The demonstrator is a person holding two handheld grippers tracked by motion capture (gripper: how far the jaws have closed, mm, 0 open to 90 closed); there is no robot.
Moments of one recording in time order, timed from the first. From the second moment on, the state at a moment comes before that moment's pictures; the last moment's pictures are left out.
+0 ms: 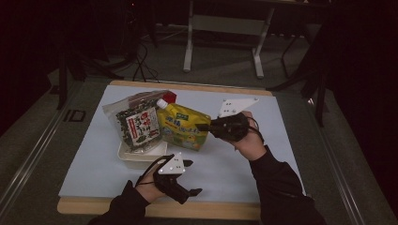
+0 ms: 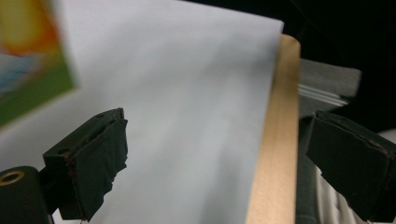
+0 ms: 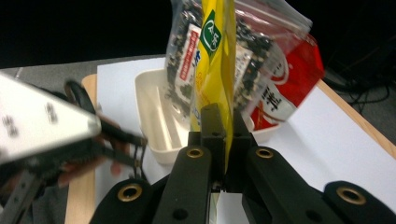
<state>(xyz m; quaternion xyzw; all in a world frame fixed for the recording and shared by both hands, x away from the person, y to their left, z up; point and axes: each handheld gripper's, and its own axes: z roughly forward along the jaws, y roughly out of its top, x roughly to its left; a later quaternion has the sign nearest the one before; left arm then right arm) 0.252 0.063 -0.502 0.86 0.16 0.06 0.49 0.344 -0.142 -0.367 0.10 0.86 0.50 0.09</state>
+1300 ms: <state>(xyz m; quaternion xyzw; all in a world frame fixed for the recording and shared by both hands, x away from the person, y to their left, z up) 0.257 0.057 -0.538 0.88 0.14 0.01 0.46 0.359 -0.030 -0.407 0.01 0.86 0.51 -0.02</state>
